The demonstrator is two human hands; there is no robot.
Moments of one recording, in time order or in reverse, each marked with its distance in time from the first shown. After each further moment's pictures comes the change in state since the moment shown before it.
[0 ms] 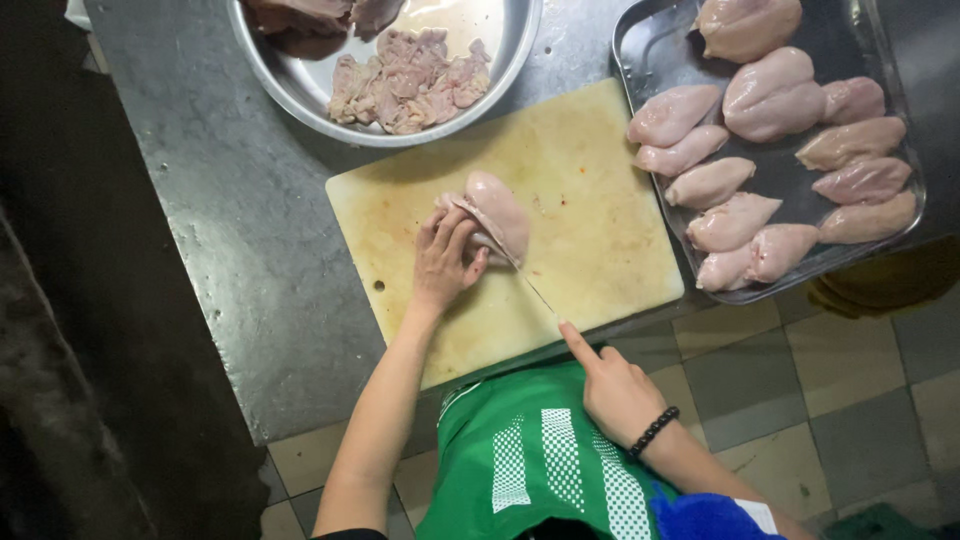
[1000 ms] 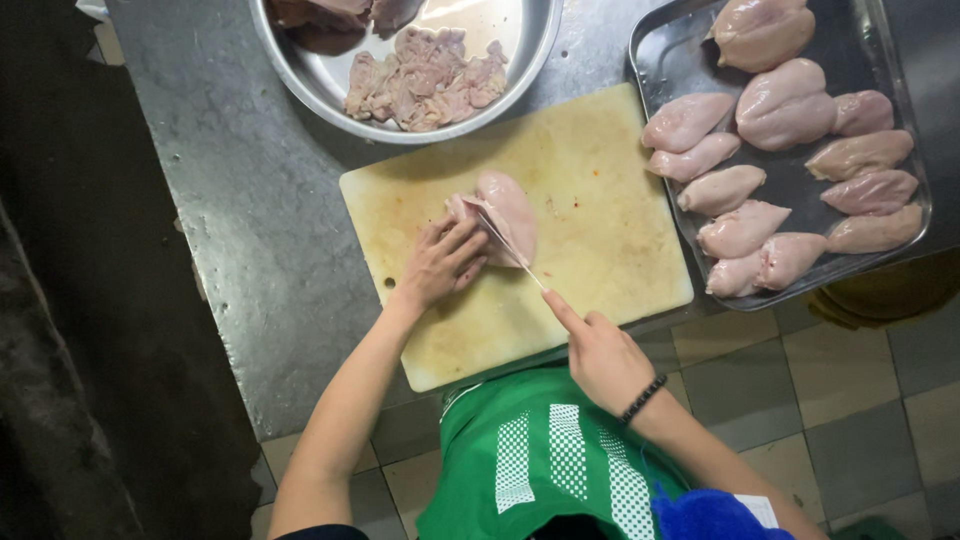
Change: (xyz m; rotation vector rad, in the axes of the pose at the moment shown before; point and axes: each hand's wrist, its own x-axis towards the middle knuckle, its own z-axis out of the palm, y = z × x) left_hand -0.007 -0.037 -0.022 0.084 -0.171 0.270; right_hand 0.029 -0.032 -0.019 0.067 0.155 -0.153
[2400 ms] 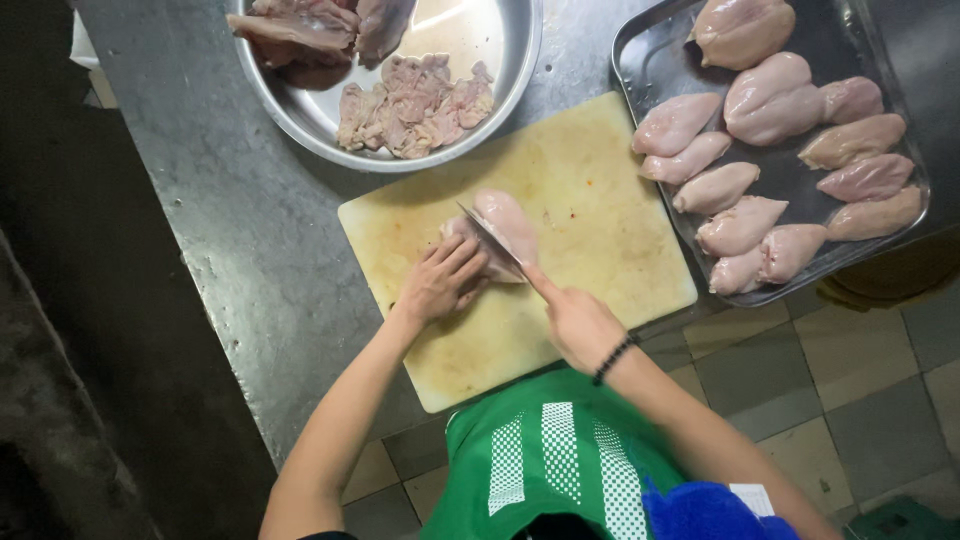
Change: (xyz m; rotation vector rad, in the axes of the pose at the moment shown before) left_hand 0.007 -0.013 -0.005 0.000 -0.184 0.108; right_hand 0.068 0.002 0.012 0.106 0.006 -0.093
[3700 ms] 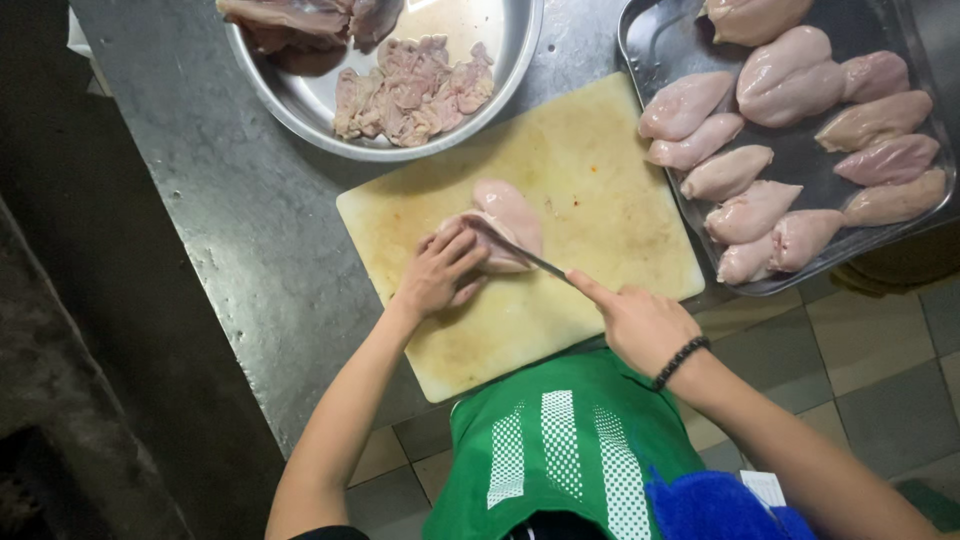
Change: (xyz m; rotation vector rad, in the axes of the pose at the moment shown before) left_hand -0.010 -0.002 0.002 -0.013 -0.077 -0.064; right_hand -0.040 -0.001 -0.064 -0.327 -0.165 0.230
